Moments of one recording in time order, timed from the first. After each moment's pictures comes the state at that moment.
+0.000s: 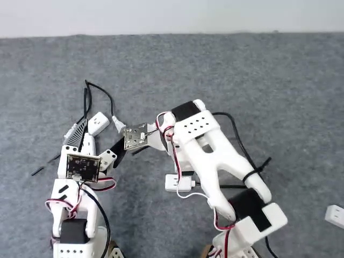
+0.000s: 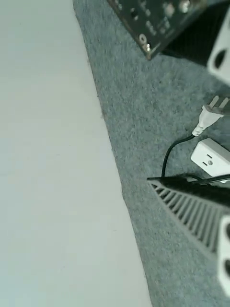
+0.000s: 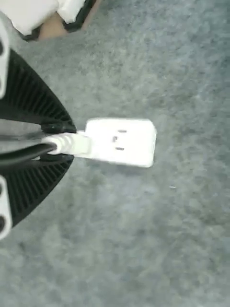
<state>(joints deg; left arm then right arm) -4.0 -103.4 92.7 31.7 -5.8 -31.4 4.2 9.4 88.4 62.3</state>
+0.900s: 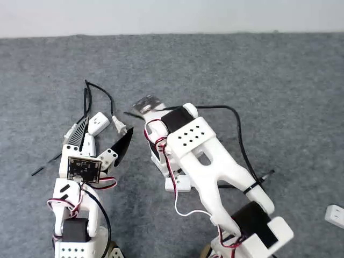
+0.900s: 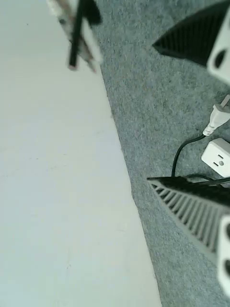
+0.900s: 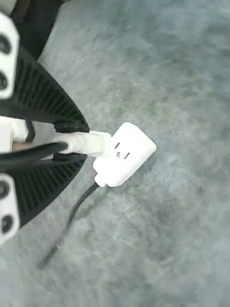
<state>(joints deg) -3.8 -103.4 95.2 26.9 -5.8 -37.2 -3.2 7.2 95.5 -1.1</state>
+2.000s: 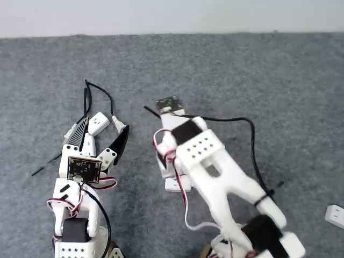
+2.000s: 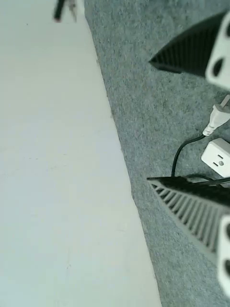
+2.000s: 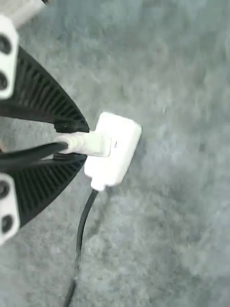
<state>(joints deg) -3.8 -103.4 95.2 26.9 -5.8 -37.4 -12.8 21.6 84.9 -16.2</state>
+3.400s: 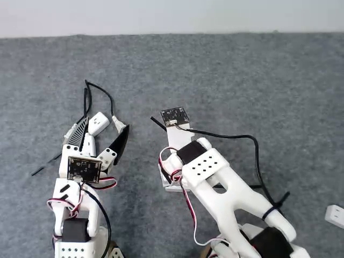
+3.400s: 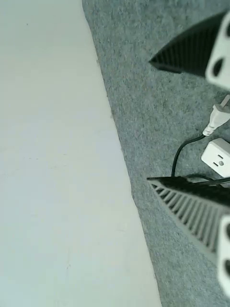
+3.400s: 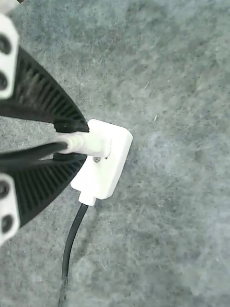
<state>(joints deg) -3.8 -103.4 95.2 26.9 -5.8 -37.5 -19.3 39.3 69.6 -21.4</state>
